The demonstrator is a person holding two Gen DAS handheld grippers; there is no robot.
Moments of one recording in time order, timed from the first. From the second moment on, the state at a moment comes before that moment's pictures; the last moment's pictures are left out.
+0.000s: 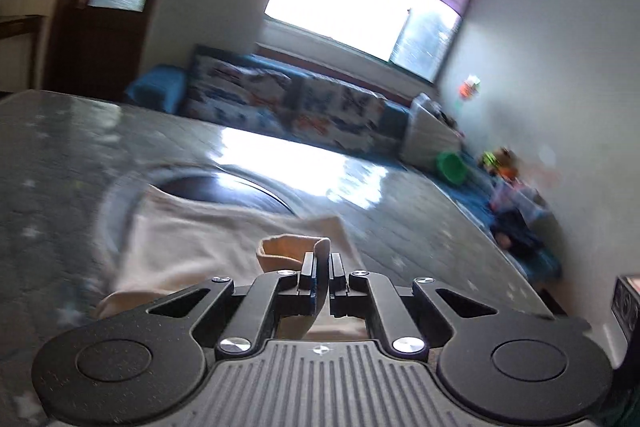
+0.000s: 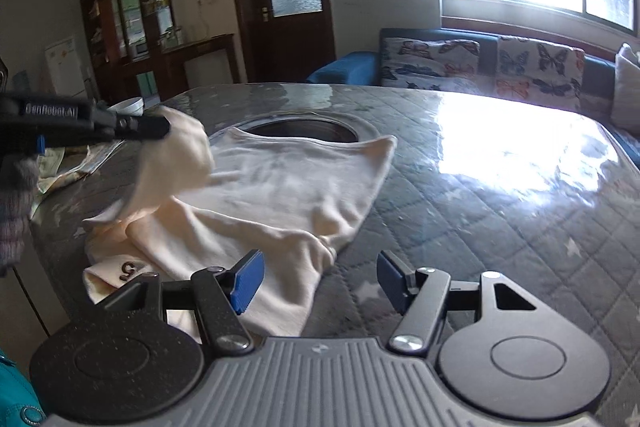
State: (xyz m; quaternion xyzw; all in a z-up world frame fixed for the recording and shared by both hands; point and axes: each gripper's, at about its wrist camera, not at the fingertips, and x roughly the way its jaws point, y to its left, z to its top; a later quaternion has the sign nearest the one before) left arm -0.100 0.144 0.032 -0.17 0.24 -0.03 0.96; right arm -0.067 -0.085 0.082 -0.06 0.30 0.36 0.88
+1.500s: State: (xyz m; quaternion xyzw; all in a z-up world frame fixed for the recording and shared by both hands) left arm -0.132 0.259 -0.021 -0.11 0.30 0.05 0.95; right arm -0.055 0.028 0.065 -0.14 0.33 0.46 0.81
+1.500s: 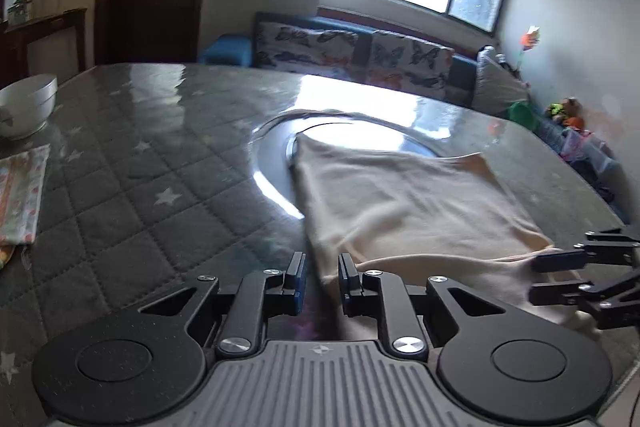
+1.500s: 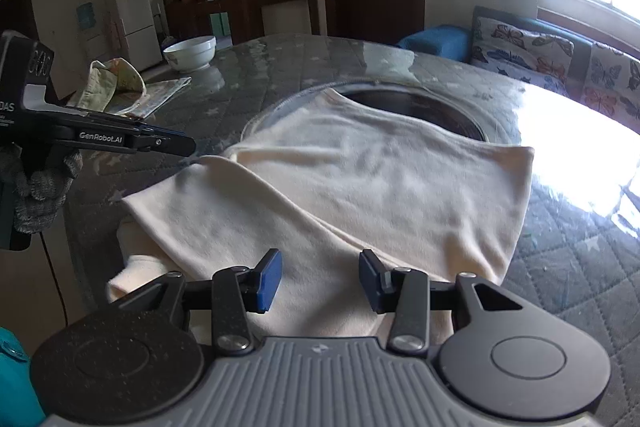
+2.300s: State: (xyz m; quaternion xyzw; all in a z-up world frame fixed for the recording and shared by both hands) left arm -0.153 0.208 -0.036 -0.02 0.34 0.00 0.94; right arm -0.098 0.001 0.064 -0.19 0.31 0.45 0.81
